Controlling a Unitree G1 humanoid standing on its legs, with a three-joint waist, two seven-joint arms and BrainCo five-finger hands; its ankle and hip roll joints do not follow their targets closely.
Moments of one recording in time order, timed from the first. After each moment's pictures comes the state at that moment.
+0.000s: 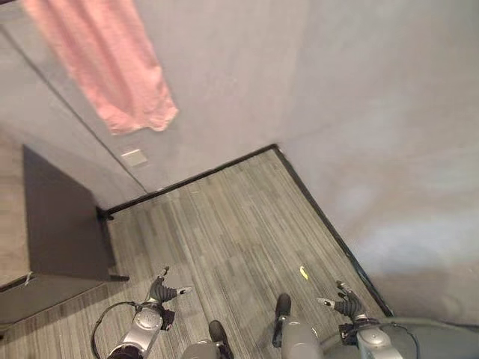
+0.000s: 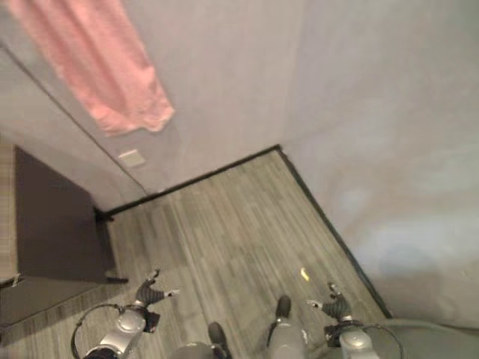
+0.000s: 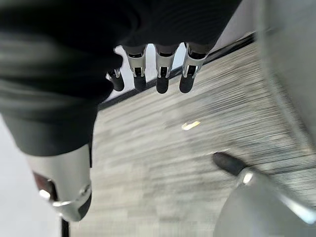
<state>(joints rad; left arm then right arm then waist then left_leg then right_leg) -0.09 0.31 -0.25 0.94 -0.03 -0.17 0.22 0.05 -0.35 0.20 0.80 0.16 -0.14 -0.10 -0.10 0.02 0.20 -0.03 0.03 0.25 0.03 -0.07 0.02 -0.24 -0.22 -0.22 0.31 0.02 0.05</state>
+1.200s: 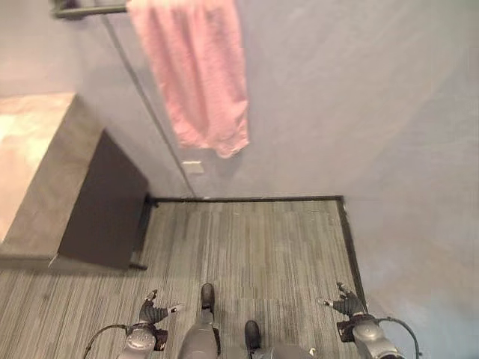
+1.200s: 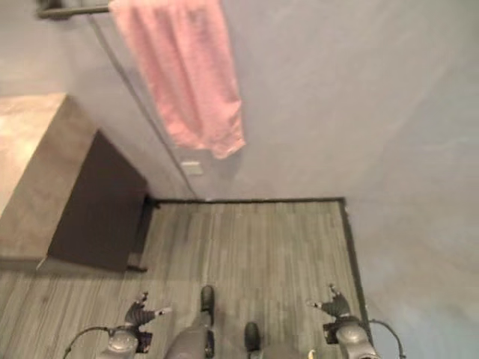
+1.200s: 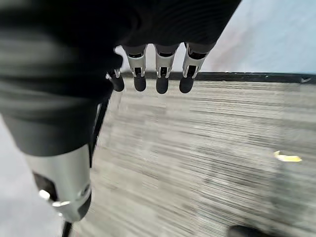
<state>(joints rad) -0.04 0.29 -0.20 1.03 -0.11 -0.17 0.22 -0.06 -0.33 0.20 1.01 0.12 -0.14 -0.15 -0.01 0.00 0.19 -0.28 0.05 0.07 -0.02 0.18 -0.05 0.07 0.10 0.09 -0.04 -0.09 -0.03</state>
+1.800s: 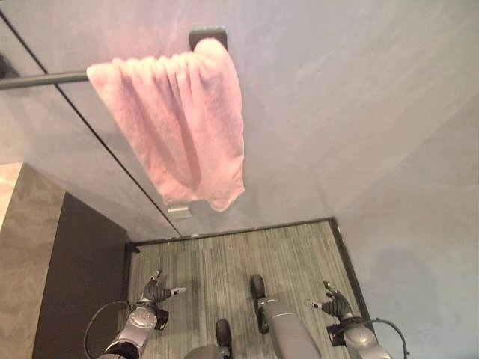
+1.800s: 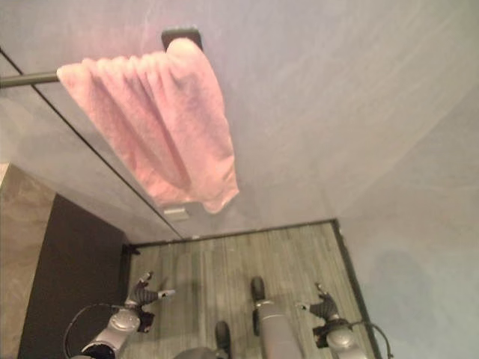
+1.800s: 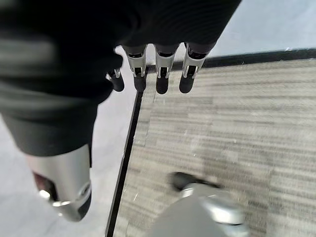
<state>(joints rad) -0.12 0.33 -0.26 1.04 -0.05 -0.16 0.21 0.06 -0.31 0.24 0.88 0.08 -0.13 -0.15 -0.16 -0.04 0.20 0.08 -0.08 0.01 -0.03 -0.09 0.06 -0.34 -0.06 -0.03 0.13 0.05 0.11</state>
